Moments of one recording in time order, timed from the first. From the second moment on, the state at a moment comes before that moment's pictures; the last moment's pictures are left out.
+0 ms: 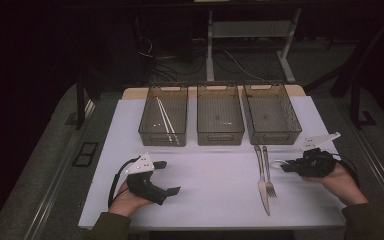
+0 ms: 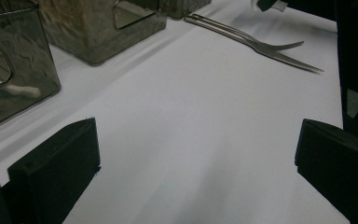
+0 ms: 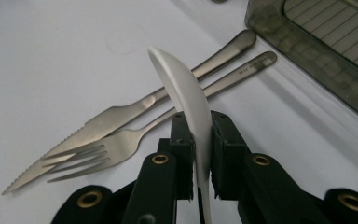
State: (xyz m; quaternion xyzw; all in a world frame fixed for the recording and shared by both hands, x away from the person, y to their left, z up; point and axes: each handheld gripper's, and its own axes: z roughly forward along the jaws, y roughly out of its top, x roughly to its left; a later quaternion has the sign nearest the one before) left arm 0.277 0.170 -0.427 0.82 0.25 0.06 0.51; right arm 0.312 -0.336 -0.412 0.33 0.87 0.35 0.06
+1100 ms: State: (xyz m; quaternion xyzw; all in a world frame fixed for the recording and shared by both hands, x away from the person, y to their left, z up) left arm 0.276 0.170 -0.426 0.82 0.25 0.06 0.51; right arm 0.342 -0.305 -0.375 0.34 0.84 0.42 0.06
